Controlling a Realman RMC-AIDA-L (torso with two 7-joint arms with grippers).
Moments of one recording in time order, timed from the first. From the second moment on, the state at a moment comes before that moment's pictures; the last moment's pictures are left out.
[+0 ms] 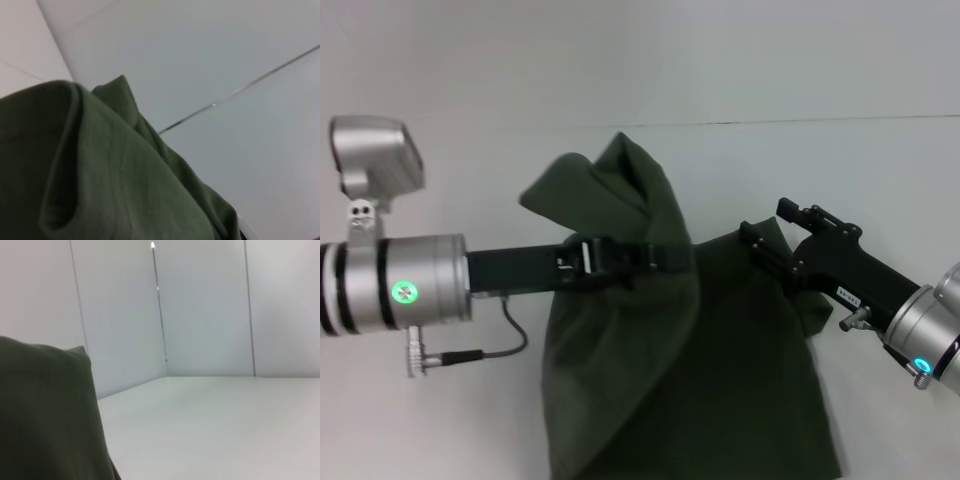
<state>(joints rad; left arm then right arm) -0.70 -2.17 0.56 0.58 2.03 1.72 -2.15 0.56 2.09 0.13 0.00 -2.12 -1.20 0.57</state>
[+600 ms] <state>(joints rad) -0.73 -2.17 0.57 0.38 1.98 1.64 -2.01 0.55 2.09 0.15 0.00 -2.12 -1.22 0.55</state>
